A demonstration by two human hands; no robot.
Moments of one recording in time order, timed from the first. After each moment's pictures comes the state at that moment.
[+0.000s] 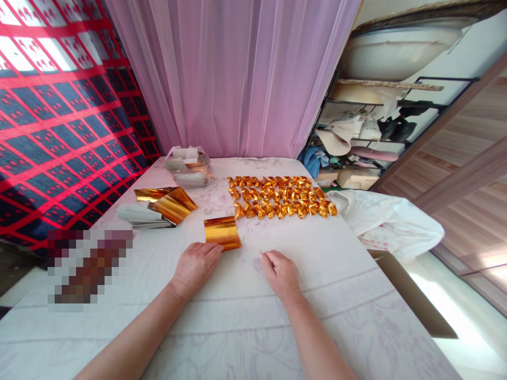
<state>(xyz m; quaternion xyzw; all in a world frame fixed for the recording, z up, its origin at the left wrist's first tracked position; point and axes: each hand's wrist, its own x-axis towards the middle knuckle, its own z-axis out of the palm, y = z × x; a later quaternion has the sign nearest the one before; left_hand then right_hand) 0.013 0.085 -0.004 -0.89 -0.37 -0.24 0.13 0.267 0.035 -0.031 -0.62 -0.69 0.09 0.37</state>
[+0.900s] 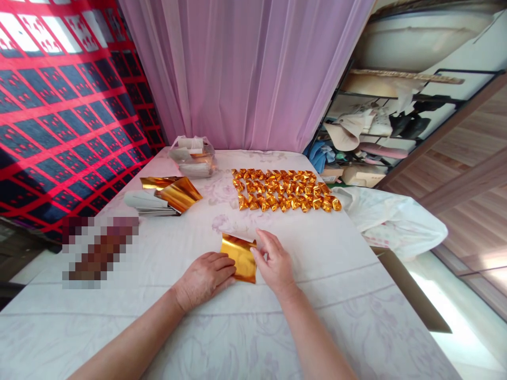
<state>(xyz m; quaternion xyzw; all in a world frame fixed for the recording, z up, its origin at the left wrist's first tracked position) 0.017 0.040 0.004 -0.95 -0.25 -0.21 -0.01 0.239 0.030 -0.010 -0.55 -0.68 0.12 0.47</state>
